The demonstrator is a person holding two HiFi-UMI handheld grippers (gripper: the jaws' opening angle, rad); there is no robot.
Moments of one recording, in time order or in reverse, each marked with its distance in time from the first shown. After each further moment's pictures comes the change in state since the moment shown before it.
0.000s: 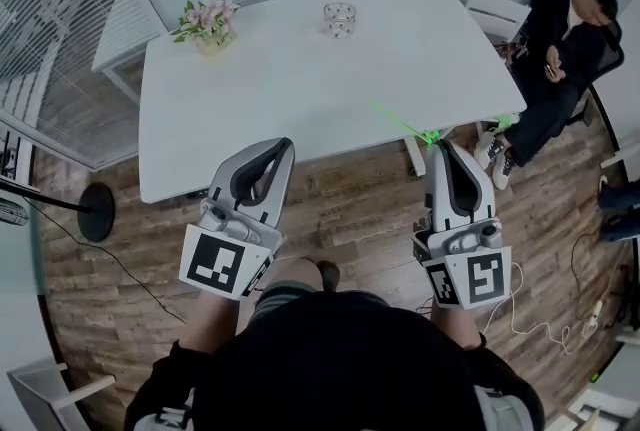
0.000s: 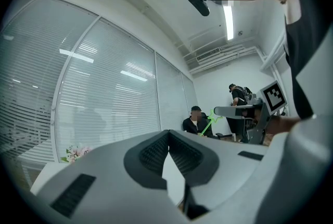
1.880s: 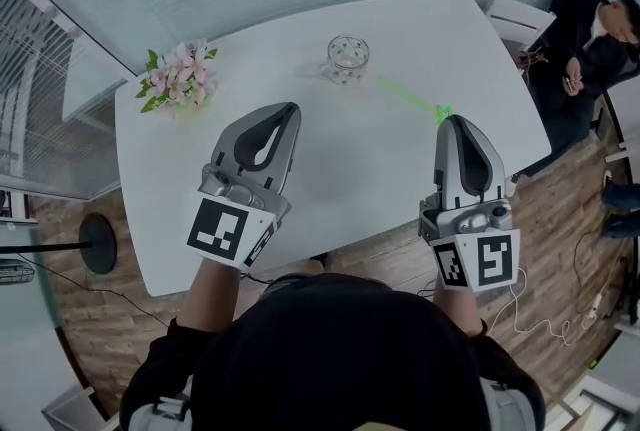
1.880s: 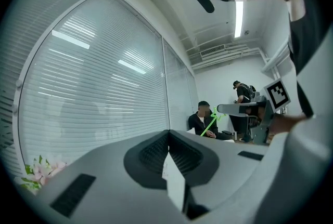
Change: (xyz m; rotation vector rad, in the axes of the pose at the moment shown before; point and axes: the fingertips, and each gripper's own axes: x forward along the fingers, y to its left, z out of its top) left arm 0.206 0.168 -0.050 -0.042 0.038 -0.076; right arm 0.223 -0.082 -0.069 0.004 0.046 -0.092
